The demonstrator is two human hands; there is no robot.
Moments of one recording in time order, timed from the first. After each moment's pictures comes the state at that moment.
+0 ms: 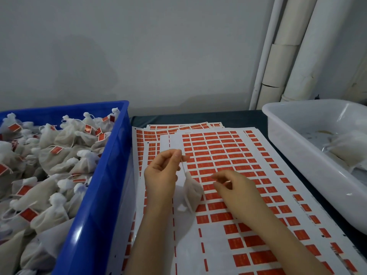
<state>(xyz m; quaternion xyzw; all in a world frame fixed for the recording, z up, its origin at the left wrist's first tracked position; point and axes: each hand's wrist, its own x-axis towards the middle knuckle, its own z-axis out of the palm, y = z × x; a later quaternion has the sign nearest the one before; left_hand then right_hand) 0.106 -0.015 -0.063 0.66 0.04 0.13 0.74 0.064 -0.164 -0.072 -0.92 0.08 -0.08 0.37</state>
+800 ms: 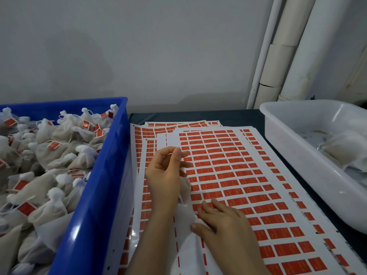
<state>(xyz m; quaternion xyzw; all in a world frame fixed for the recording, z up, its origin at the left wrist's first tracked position) 0.099 -0.027 -0.072 0.63 0.00 0.23 0.74 0.012 -0.135 -0.111 -0.98 0.00 -0.04 0.21</state>
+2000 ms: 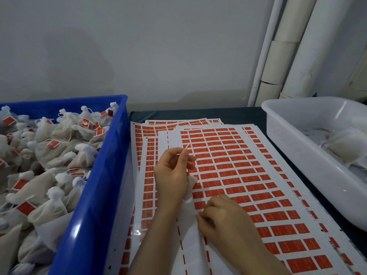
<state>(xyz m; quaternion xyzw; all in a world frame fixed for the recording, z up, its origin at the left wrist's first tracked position) 0.105 -0.034 -0.080 0.67 -0.04 0.20 0.71 0.015 -0.137 -0.096 -0.96 -0.12 -0.11 0.22</state>
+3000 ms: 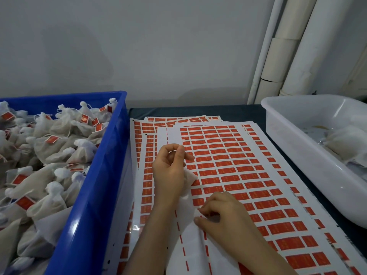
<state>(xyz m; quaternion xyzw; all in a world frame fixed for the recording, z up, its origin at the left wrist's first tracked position) 0.107 -0.031 -0.082 0.68 -0.02 0.19 0.71 0.014 -0.140 -0.092 -0.95 -0.05 -0.03 0.30</state>
